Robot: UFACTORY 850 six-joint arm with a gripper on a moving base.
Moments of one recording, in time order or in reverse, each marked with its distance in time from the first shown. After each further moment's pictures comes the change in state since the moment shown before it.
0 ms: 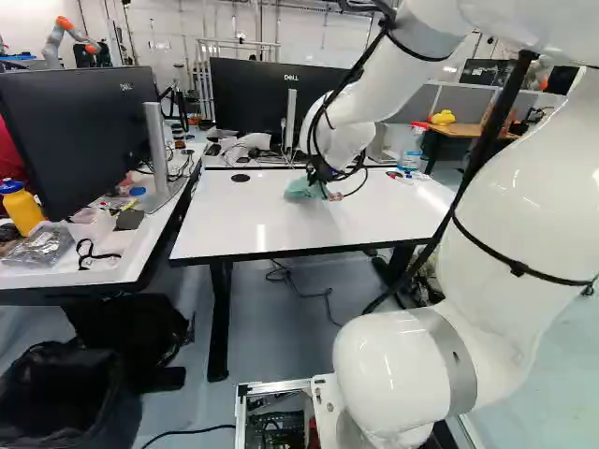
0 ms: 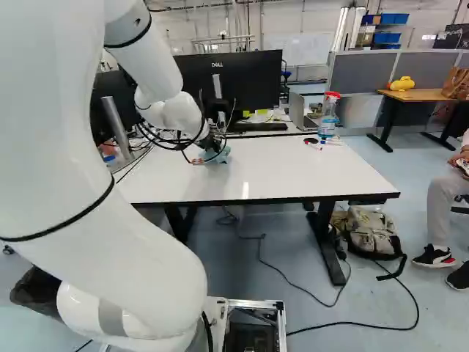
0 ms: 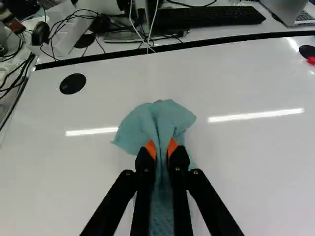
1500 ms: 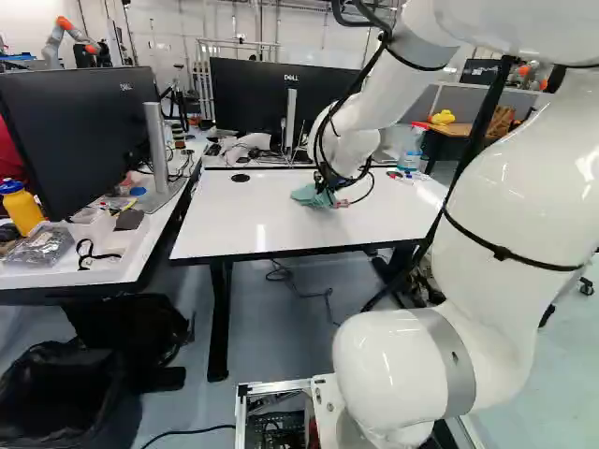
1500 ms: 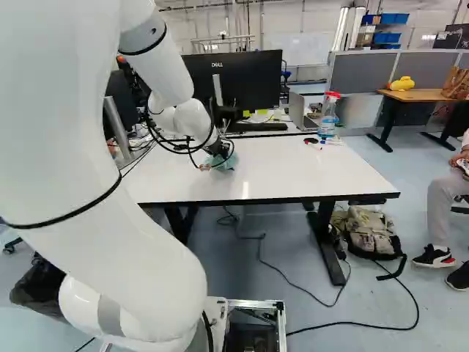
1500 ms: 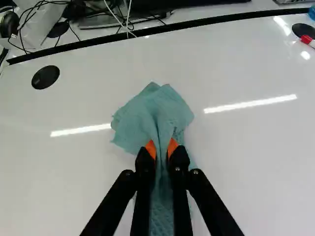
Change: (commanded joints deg) arm -4.3 -3.0 0.7 0.0 0.0 0.0
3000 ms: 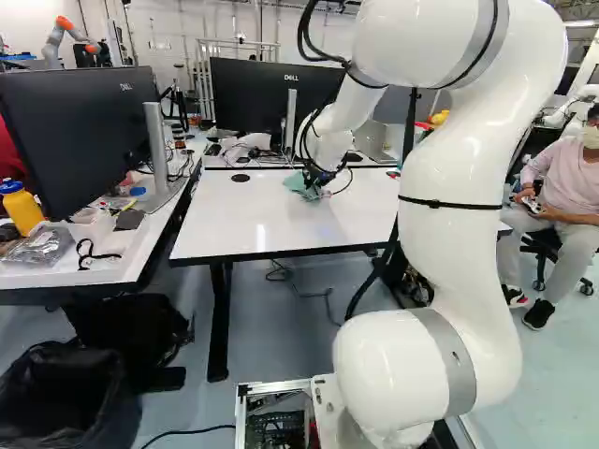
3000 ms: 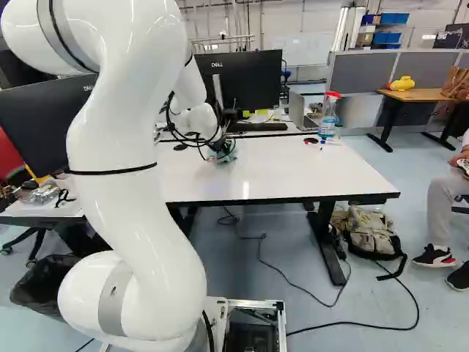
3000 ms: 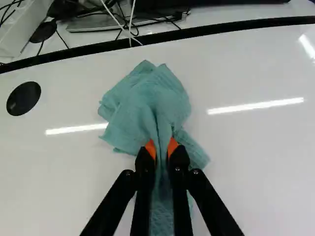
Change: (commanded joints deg) arm 1.7 -20.1 -18.5 0.0 0.0 0.0
